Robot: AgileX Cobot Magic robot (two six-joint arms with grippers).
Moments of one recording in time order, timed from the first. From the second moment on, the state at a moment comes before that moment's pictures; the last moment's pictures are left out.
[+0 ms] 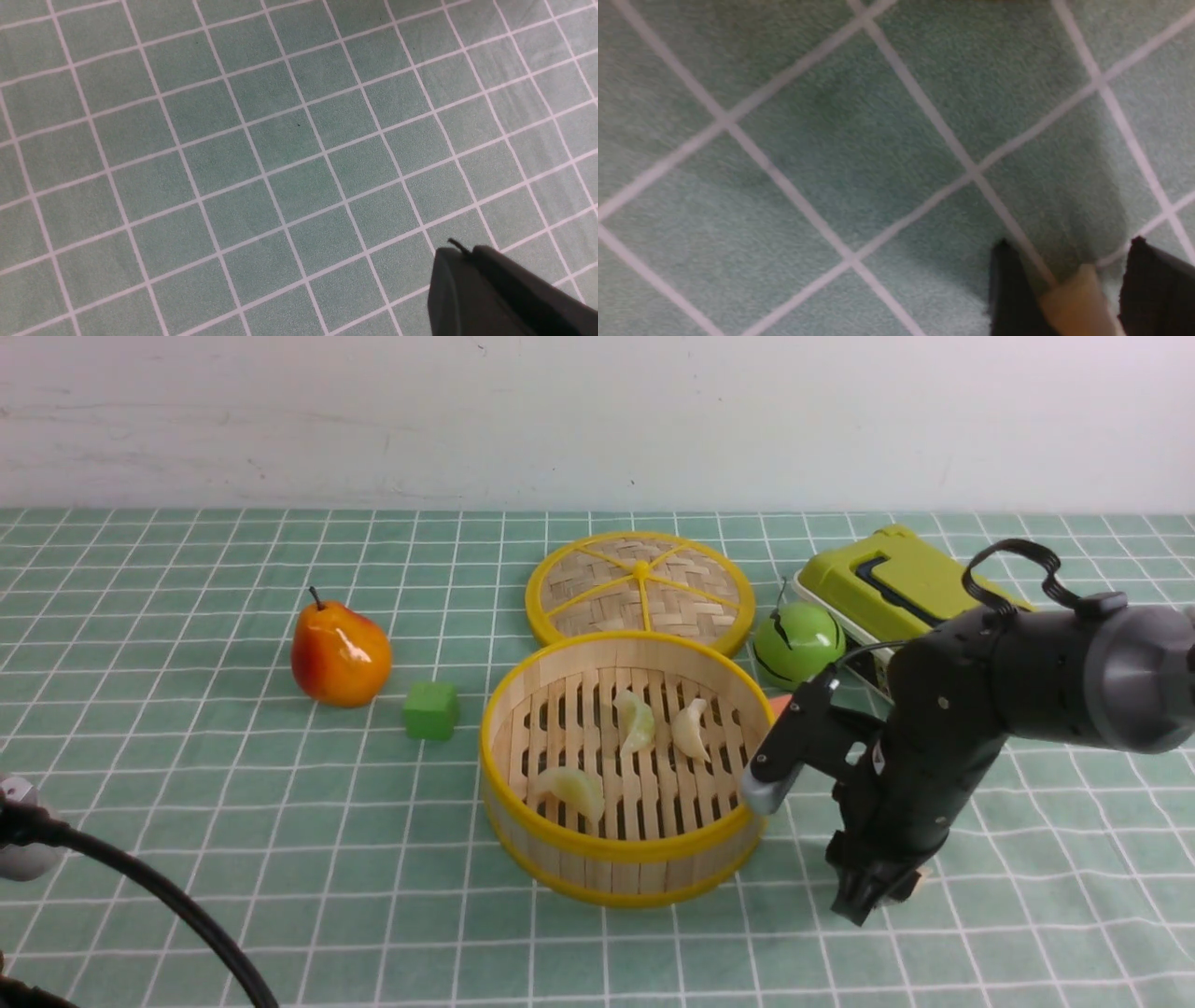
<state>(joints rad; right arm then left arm) 0.40 1.90 -1.19 -0.11 0.70 -0.41 -0.61 0.69 -0.71 0.02 0.99 -0.32</state>
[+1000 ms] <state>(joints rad) 0.60 2.04 -1.55 0.17 0.63 -0.24 -0.61 0.69 -0.71 0.01 0.99 -0.32</state>
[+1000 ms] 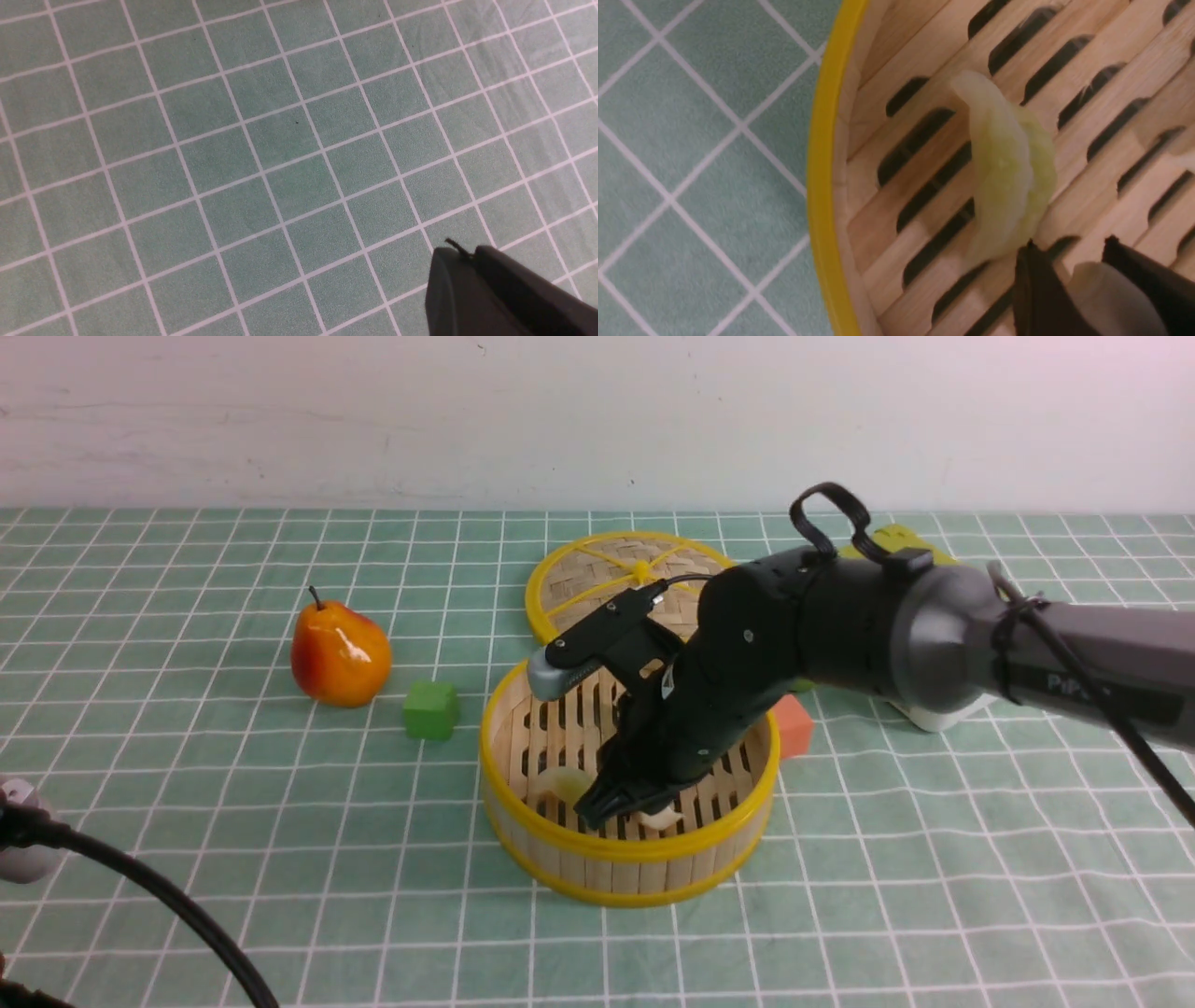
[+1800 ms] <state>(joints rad) 0.60 1.21 -1.10 0.16 0.46 -0.12 -0.61 0.23 -0.44 0.00 0.71 -0.37</state>
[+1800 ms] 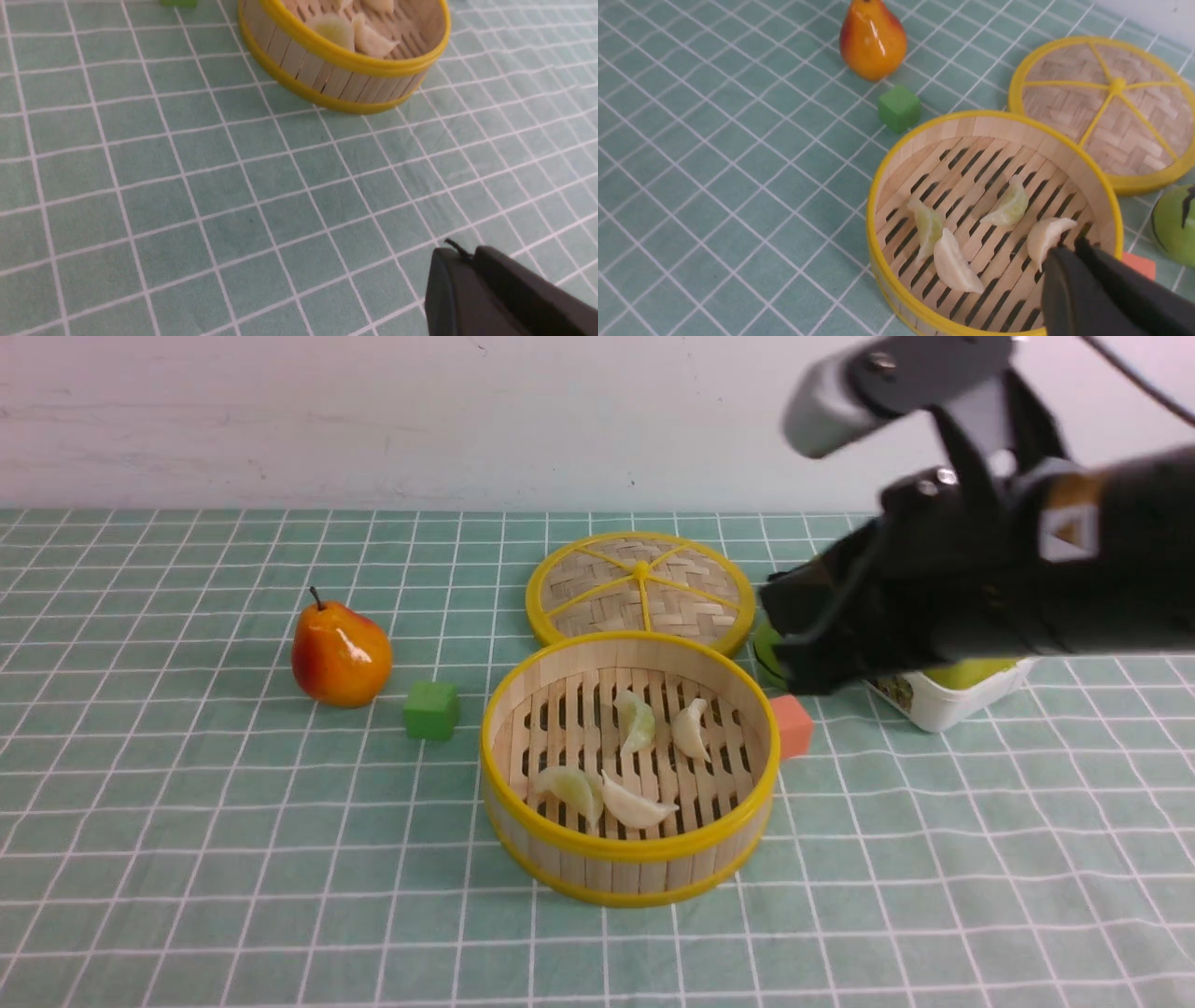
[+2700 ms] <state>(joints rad) 0.60 0.76 -0.82 0.16 0.39 -0.12 -0.61 0.17 -0.44 0.10 0.63 -0.37</state>
